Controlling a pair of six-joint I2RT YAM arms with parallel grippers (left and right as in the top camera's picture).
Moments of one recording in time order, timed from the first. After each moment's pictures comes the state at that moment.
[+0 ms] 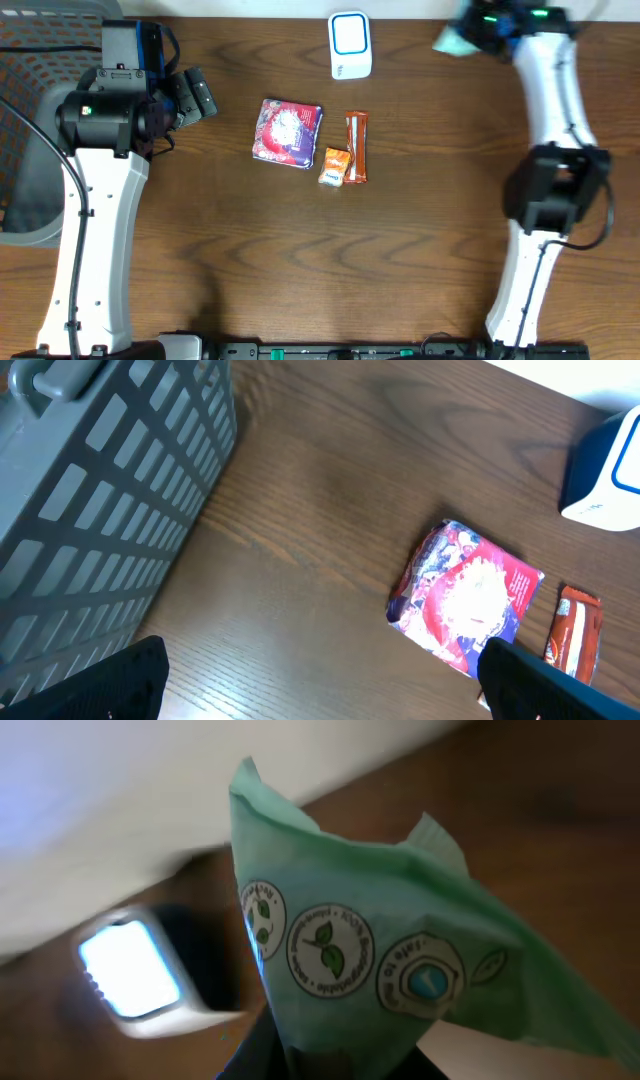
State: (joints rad) left arm -0.04 1.50 1.65 -1.11 -0.14 -0.39; right arm -0.10 2.41 2.37 -0.88 -0.32 0.44
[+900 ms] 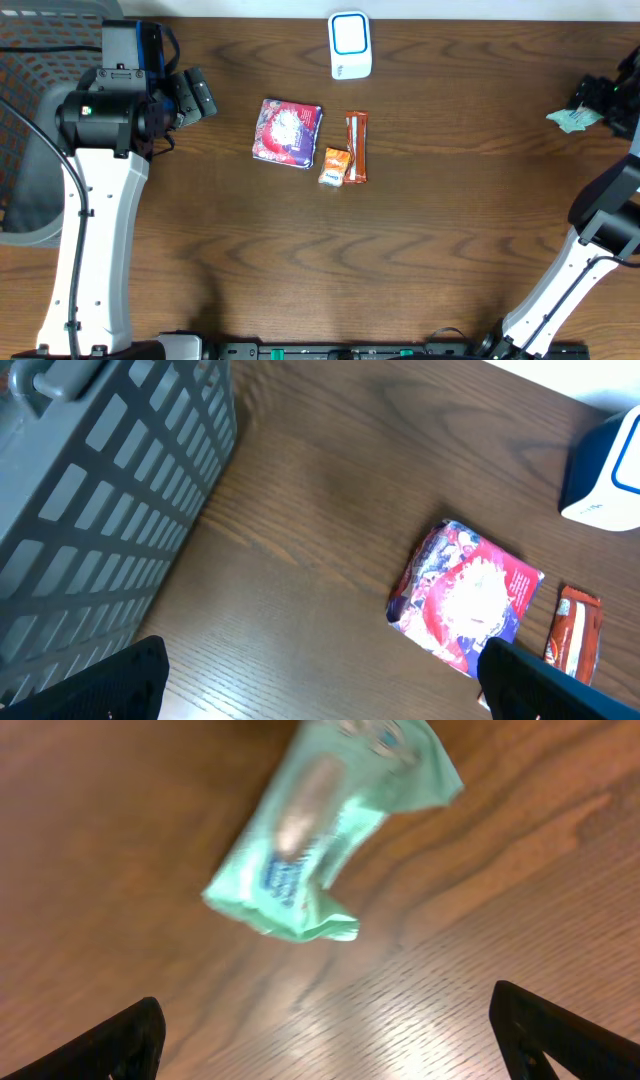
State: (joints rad) left arm -0.04 1.50 1.65 -1.11 -0.14 -0.39; right arm -0.50 2.39 2.32 -1.24 -0.06 0.10
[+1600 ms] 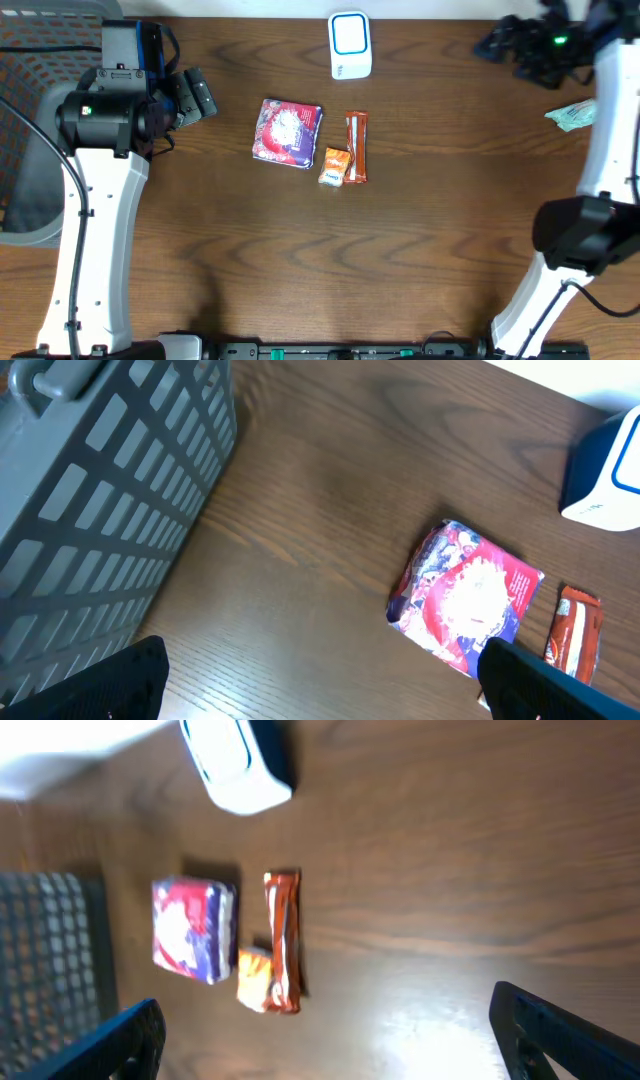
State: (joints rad) left arm -0.04 1.50 1.65 -1.11 -0.14 -0.39; right arm -0.15 2.12 2.38 -1.47 -0.53 0.11
